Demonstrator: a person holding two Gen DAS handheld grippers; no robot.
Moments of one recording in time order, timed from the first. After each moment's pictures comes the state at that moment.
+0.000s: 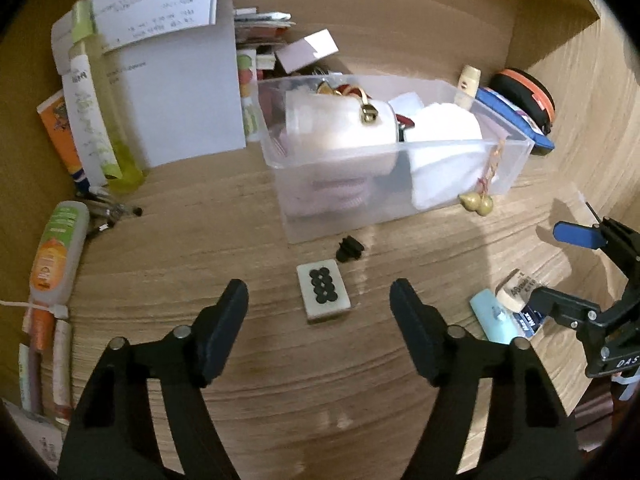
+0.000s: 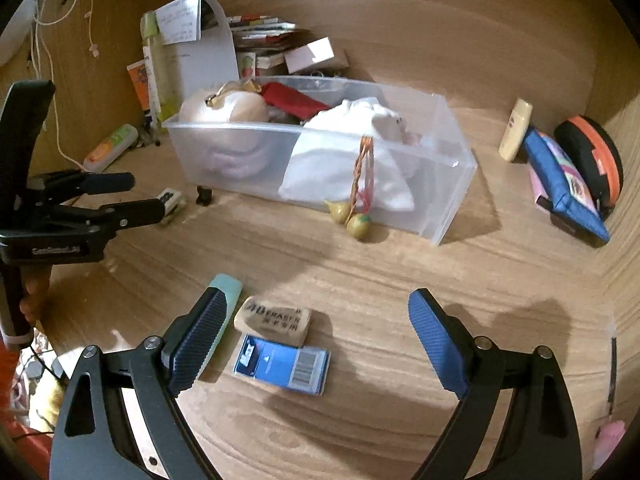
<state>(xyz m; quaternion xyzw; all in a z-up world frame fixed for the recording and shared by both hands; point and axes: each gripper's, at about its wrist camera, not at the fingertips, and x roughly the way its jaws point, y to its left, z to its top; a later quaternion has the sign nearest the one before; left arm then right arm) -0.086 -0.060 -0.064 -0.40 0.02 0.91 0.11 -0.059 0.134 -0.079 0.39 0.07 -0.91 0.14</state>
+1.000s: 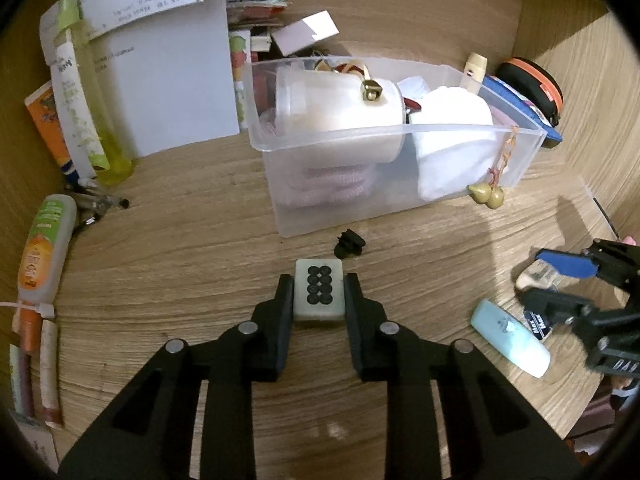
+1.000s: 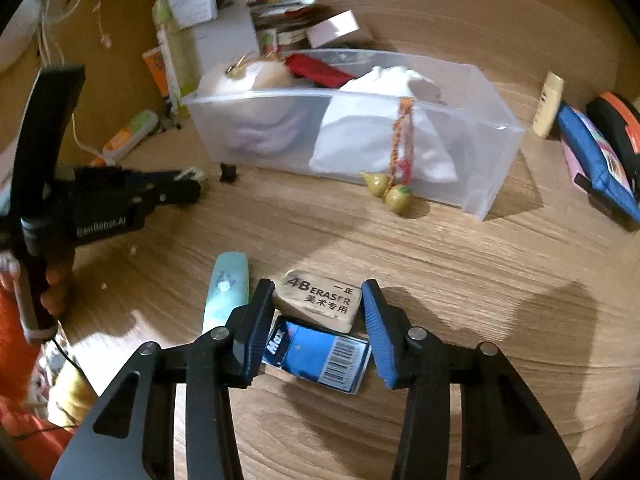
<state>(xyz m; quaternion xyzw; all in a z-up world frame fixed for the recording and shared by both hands) -0.094 -0.055 -0.078 -0.41 0.03 0.90 0.10 -0.067 0.131 -0.093 0.42 0.04 -0.89 0.19</state>
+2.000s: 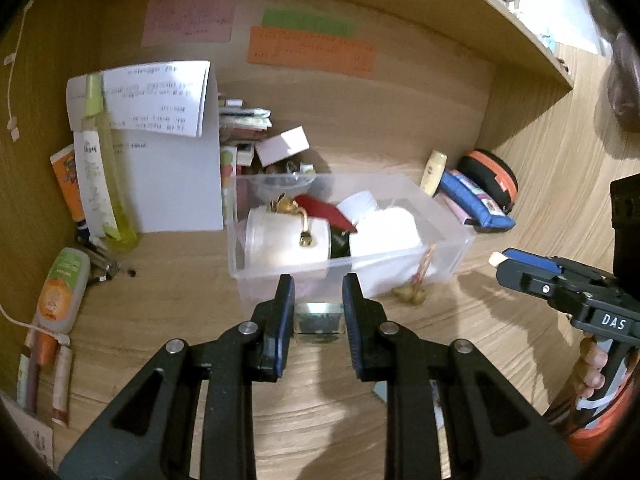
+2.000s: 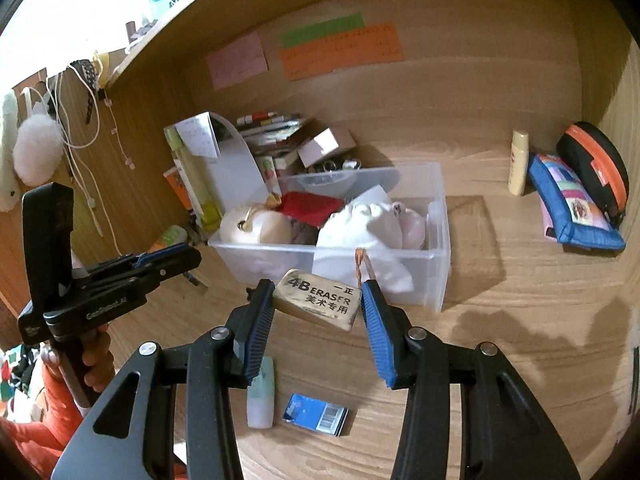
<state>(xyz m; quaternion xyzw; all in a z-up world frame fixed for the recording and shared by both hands) -0.063 -0.043 -0.006 -0.29 -0.04 0.95 0.13 -0.062 0.174 -0.011 0.30 -0.06 -0.93 0.21</state>
